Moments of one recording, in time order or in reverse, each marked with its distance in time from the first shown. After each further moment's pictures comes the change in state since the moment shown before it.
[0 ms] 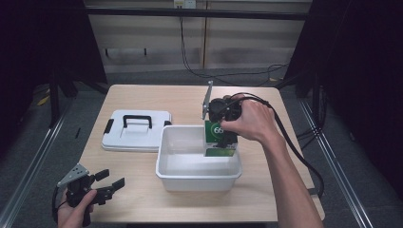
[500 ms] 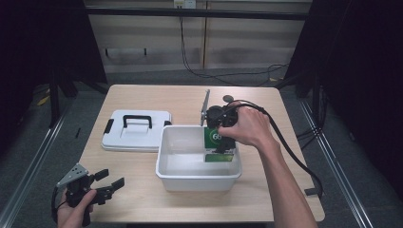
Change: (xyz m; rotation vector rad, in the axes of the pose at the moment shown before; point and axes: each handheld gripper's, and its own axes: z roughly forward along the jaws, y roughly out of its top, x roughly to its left) left arm 0.000 0.000 -0.001 -0.010 0.008 -0.002; right arm -0.003 -0.002 0.029 0.015 0.035 0.006
